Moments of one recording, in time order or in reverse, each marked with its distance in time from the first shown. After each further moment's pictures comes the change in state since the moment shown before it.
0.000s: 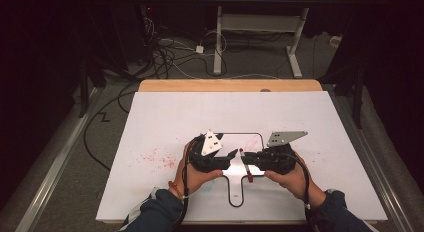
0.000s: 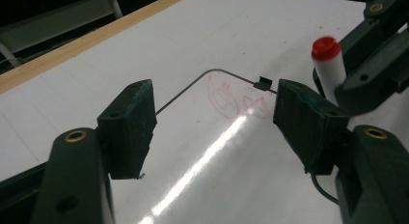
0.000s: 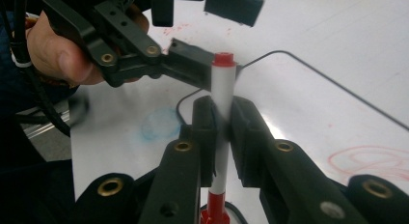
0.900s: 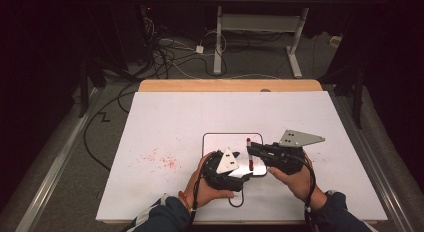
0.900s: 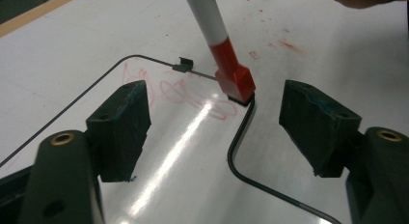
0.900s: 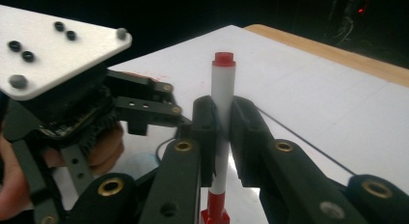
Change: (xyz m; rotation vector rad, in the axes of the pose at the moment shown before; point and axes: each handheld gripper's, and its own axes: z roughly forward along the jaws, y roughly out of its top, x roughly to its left) left arm -0.036 -0.039 -0.001 0.127 -0.146 0.045; right arm 0.008 0.004 -0.021 -0.195 -0.124 -0.043
